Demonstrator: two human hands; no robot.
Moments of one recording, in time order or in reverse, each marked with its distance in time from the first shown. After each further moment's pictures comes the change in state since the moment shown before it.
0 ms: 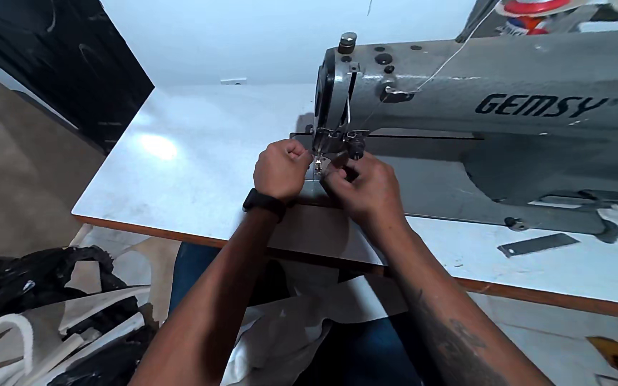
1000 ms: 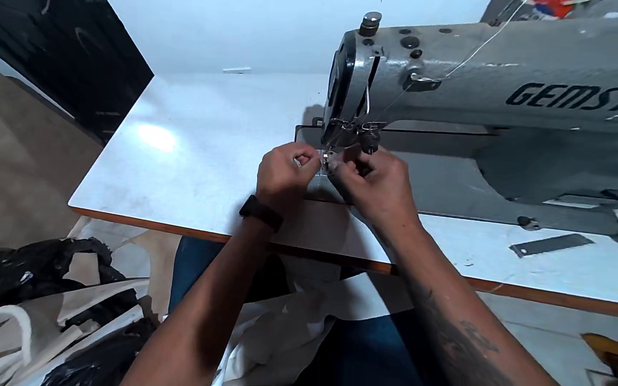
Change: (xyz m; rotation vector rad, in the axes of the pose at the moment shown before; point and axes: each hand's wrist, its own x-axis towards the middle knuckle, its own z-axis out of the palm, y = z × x) left_hand -0.015 -0.021 -0.001 -0.050 -0.004 0.273; right_hand 0.000 0.002 0.002 0.211 0.048 -0.074
